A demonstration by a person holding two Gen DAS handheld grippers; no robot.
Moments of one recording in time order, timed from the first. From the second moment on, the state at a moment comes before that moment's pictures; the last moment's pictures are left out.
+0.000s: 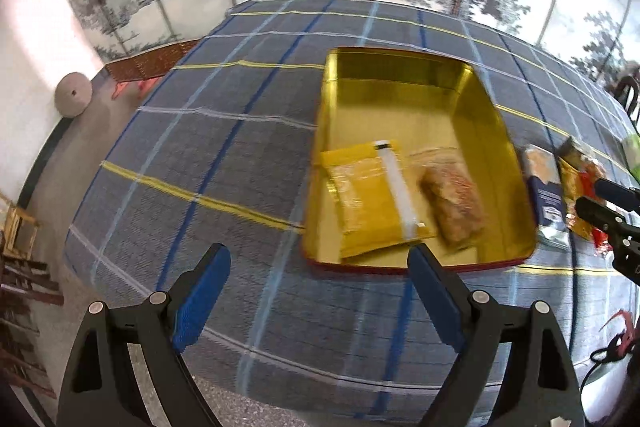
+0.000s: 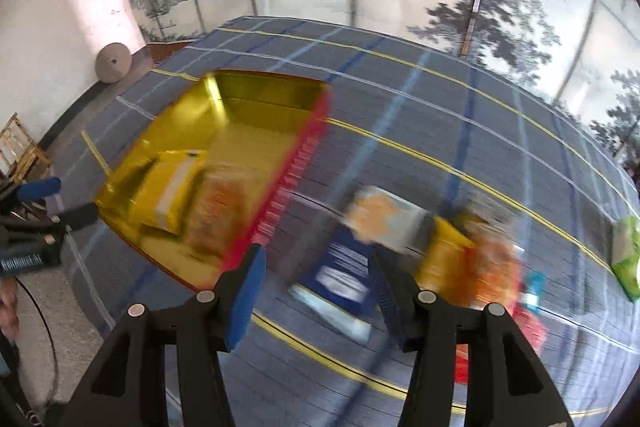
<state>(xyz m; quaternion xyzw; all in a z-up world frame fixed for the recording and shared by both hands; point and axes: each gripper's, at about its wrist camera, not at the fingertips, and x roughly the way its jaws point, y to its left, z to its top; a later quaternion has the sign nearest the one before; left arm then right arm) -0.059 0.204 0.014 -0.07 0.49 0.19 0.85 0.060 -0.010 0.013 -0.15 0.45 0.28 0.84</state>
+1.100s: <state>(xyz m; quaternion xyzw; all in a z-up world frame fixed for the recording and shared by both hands) -0.020 0.103 0.013 -0.02 0.51 0.12 0.85 0.133 -0.153 -0.037 -0.20 0.50 0.32 0.78</state>
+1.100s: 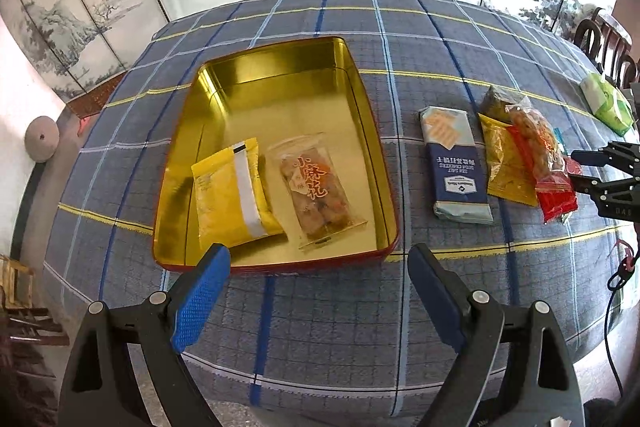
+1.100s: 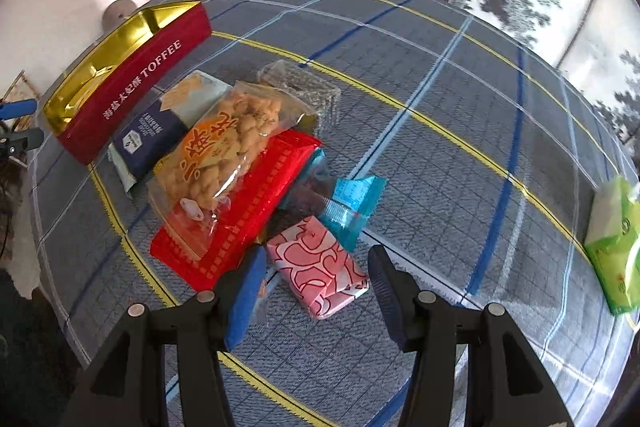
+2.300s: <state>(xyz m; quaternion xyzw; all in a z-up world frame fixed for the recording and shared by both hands) 0.005 0.045 0.004 -0.02 0.51 0.05 0.86 0.112 -0.201 -0.045 -0.13 0.46 0.18 0.86</state>
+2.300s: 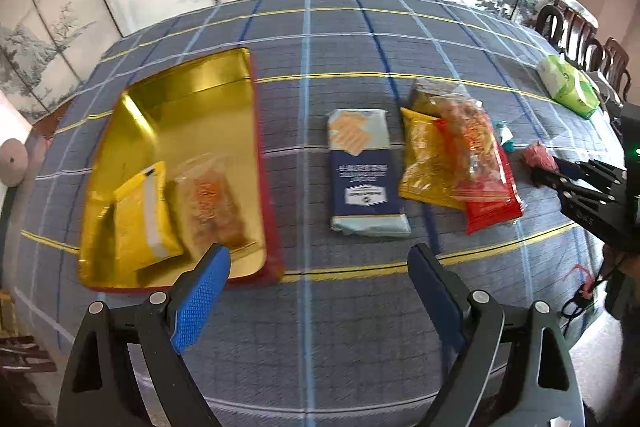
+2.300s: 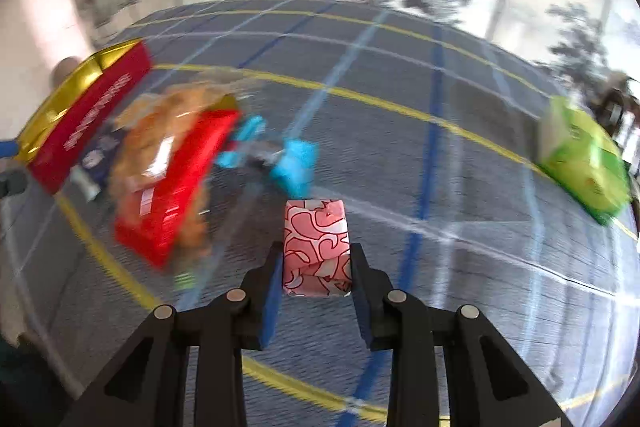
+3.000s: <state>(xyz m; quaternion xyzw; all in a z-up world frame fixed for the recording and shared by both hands) 0.069 0.027 -0.022 -0.04 0.51 0.03 0.86 0.152 -0.219 -0.054 -0.05 0.43 0.09 0.90</state>
